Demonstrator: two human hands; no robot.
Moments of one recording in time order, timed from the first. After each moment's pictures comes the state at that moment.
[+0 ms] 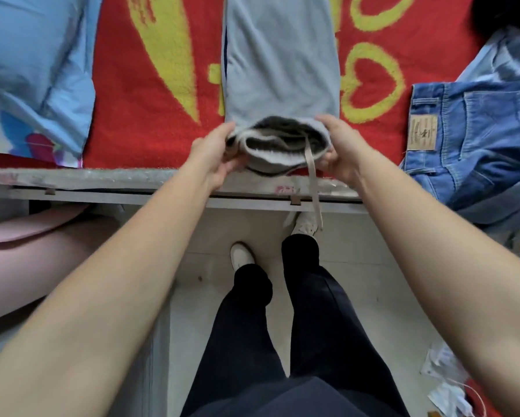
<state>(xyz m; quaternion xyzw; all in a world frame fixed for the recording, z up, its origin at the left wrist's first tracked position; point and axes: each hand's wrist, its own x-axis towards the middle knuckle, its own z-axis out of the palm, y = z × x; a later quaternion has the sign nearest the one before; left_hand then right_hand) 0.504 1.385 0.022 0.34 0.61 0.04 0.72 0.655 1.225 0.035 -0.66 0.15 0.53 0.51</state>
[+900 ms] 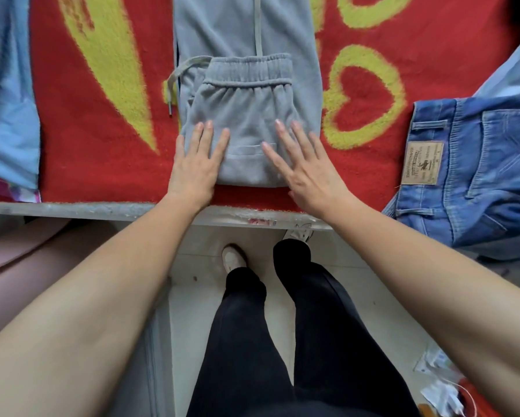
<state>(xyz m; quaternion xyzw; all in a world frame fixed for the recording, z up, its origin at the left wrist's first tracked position) 0.566 1.400 -0.073 0.93 0.20 -0.30 -0.02 0.724 1.209 -0.081 -0.76 -0.62 0.19 -0.05</state>
